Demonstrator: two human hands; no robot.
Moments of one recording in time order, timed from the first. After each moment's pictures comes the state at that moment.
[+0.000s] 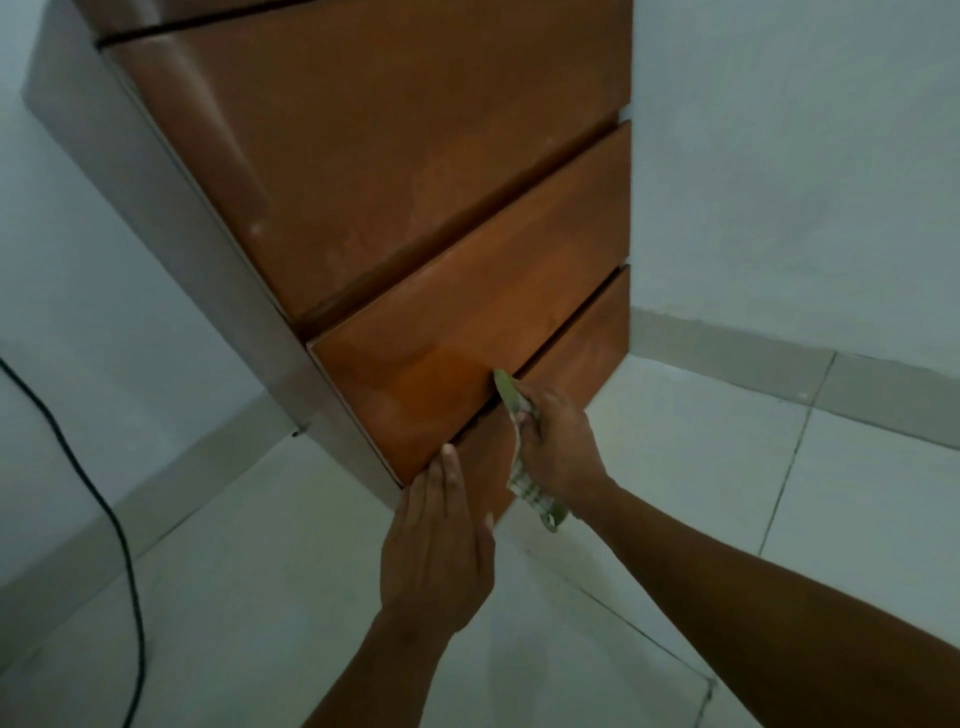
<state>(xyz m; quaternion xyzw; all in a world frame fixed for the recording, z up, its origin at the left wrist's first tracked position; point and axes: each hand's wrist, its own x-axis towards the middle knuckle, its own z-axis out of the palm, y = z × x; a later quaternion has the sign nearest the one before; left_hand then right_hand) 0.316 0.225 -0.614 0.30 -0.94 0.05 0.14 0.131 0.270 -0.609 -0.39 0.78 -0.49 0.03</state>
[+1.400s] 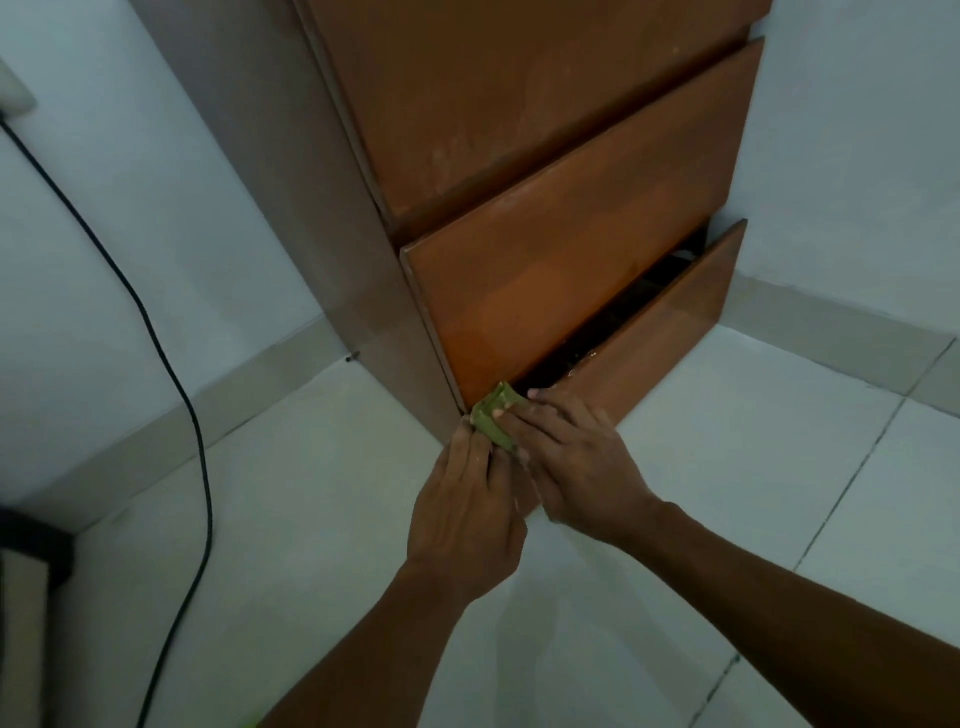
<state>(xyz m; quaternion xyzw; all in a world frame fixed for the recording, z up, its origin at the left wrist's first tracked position) 0.352 0.241 -0.614 0.26 -0.96 0.10 0.09 0.188 0.305 -0.629 -0.68 0.68 -0.27 -0.12</state>
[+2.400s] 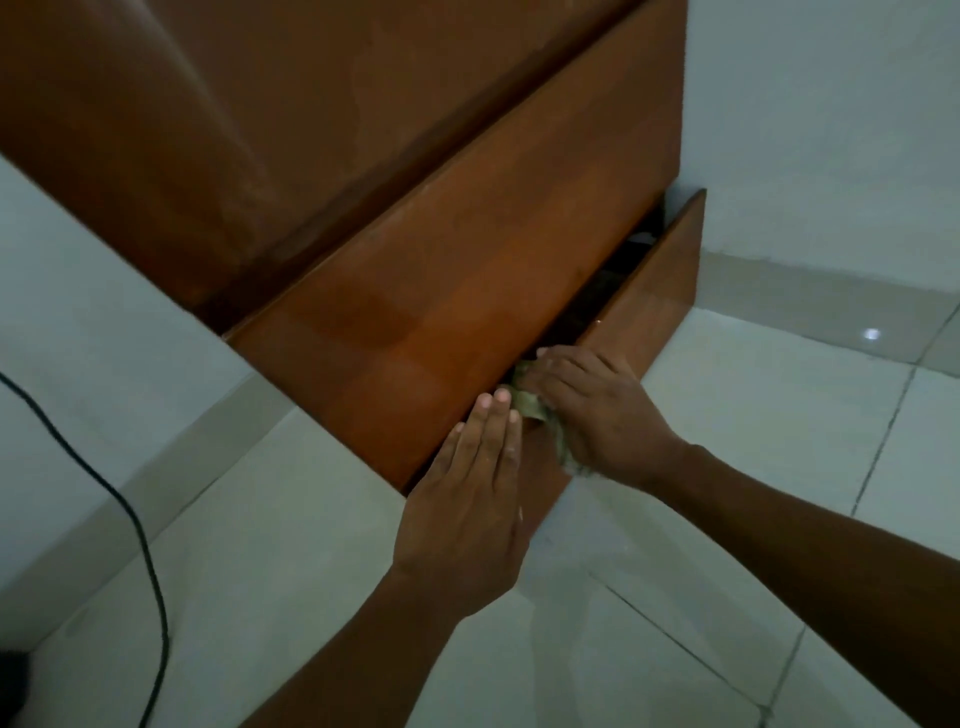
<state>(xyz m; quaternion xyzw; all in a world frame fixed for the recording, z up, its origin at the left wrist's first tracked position) 0.271 0.206 -0.608 0.16 -0.97 0.15 0.03 0.067 0.278 -0.645 -0.65 0.68 -0.29 -0.16</state>
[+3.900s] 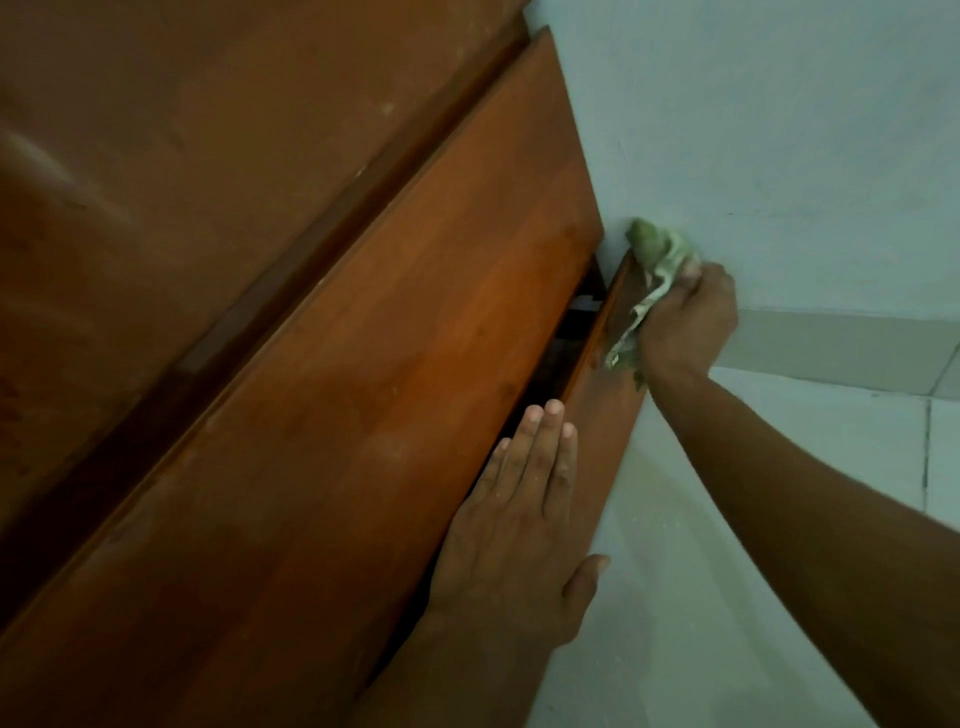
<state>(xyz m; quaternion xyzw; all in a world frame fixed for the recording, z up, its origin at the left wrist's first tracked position) 0.124 0.181 -0.599 0.05 -0.99 0.16 -0.01 -0.130 0.220 -0.646 0.05 0.74 -0.65 -0.14</state>
